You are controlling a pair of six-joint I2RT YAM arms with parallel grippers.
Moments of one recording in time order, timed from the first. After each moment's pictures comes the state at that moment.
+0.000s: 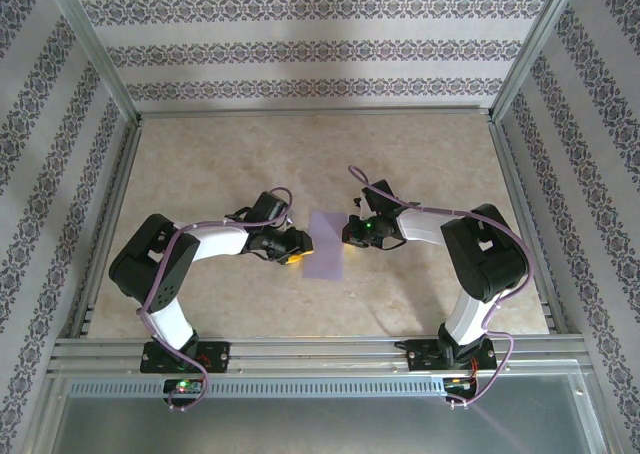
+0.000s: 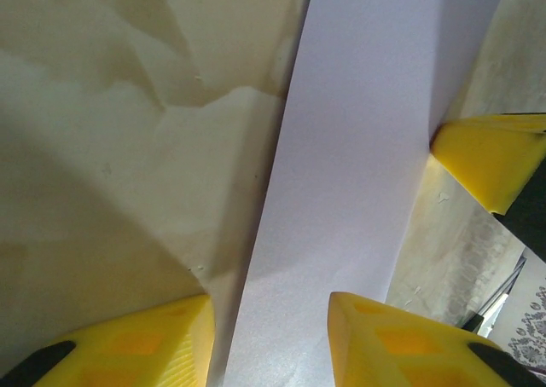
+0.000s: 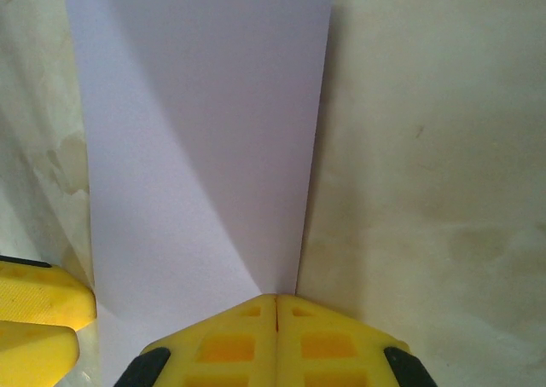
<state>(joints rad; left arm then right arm) -0.53 1.72 0.81 -0.11 0.53 -0.90 0.45 1.75 0.85 -0.20 -0.46 0.63</state>
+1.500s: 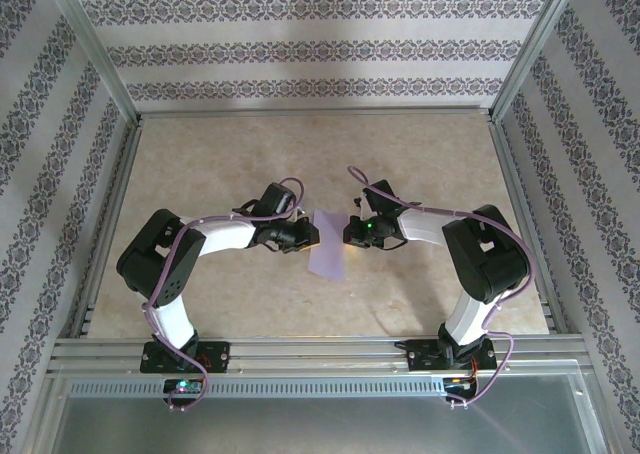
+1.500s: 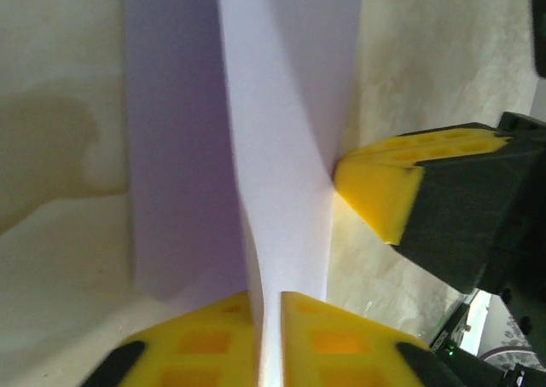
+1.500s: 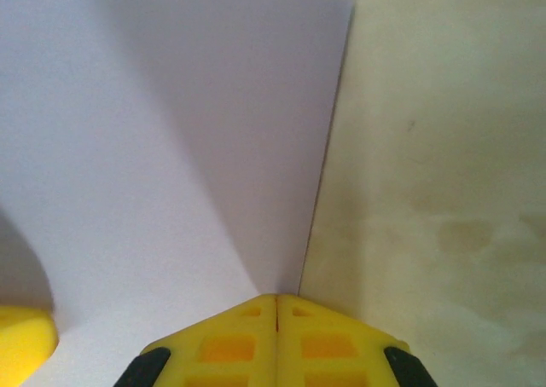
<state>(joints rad) -0.55 1.77 0.89 -0.05 0.54 -0.83 0.44 1.73 0.85 -0.22 -0.45 0.59</state>
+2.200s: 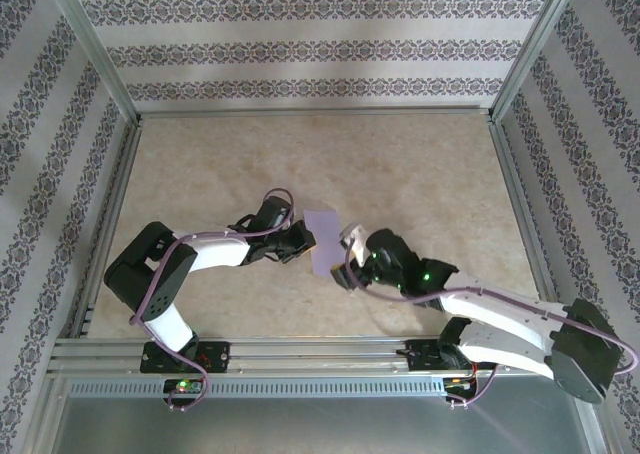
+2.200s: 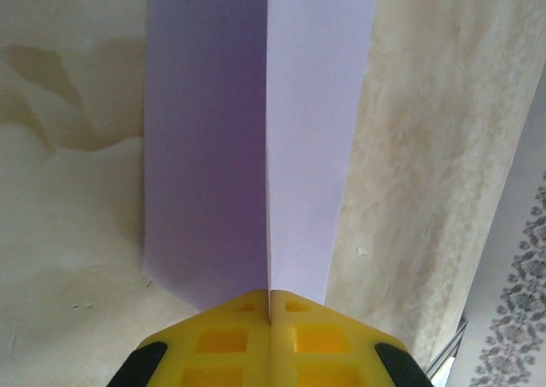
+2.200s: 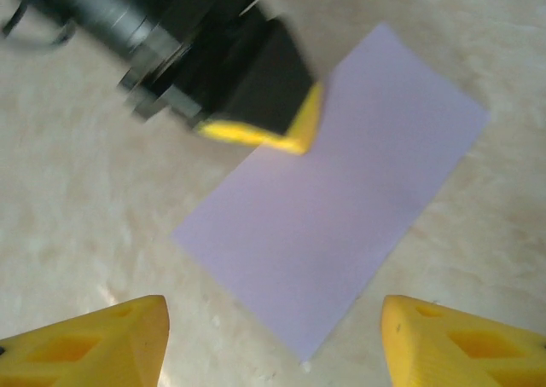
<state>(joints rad) -0.61 1.67 0.73 0.14 0.34 -1.15 0.91 1.01 0.48 -0.16 0.00 0.10</state>
